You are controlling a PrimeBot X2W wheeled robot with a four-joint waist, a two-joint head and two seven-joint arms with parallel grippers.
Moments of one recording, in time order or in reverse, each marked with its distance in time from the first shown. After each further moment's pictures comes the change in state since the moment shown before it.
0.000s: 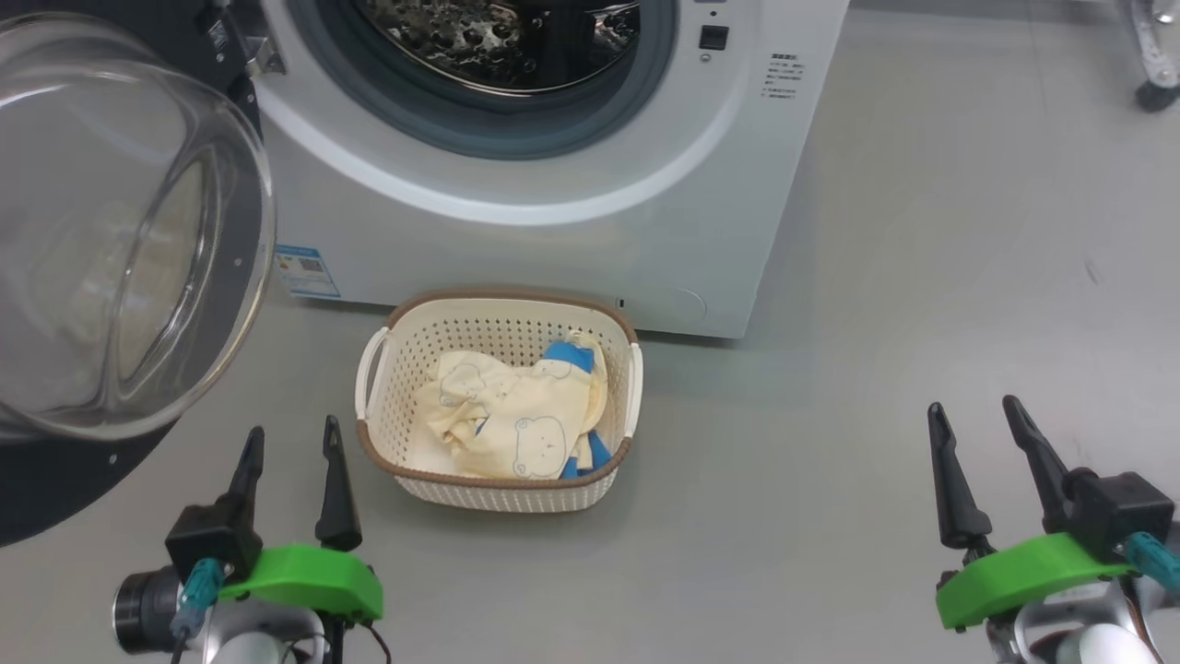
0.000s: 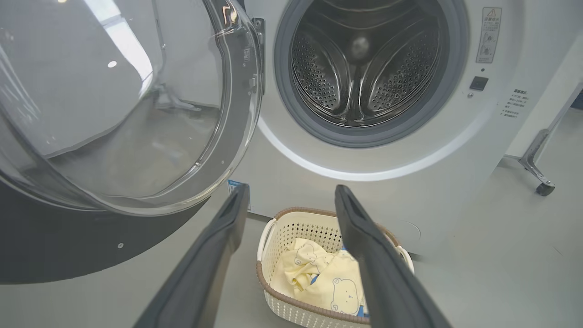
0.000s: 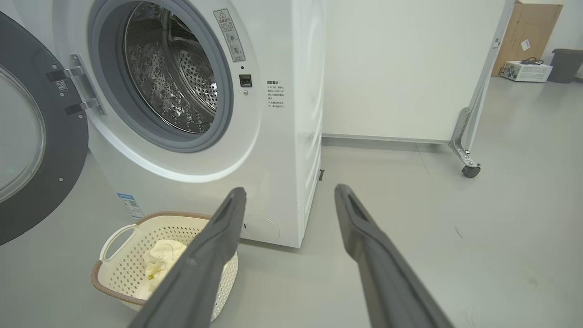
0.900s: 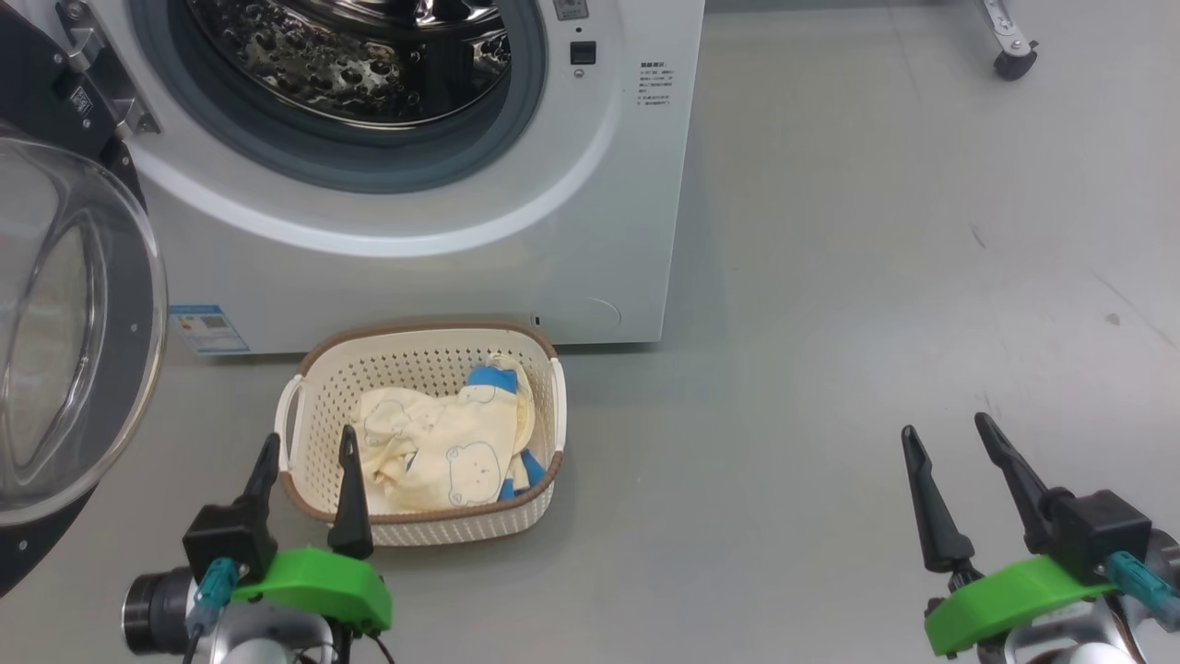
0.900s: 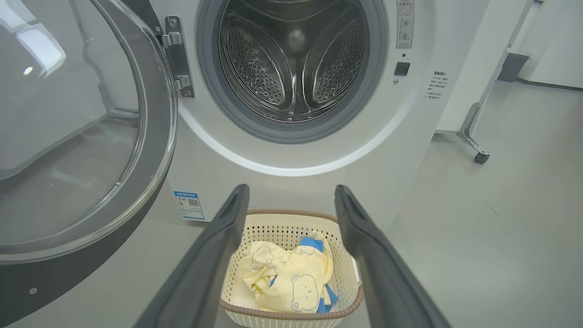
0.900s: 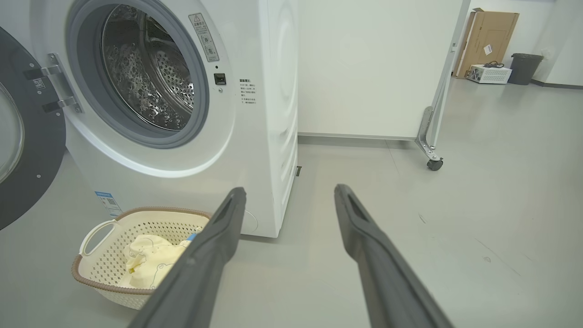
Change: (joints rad) left arm 0.012 0.016 -0.043 -0.027 0.010 0.011 0.047; right arm 0.042 0.000 0.036 -0.031 -0.043 0.000 -0.002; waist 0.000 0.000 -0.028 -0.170
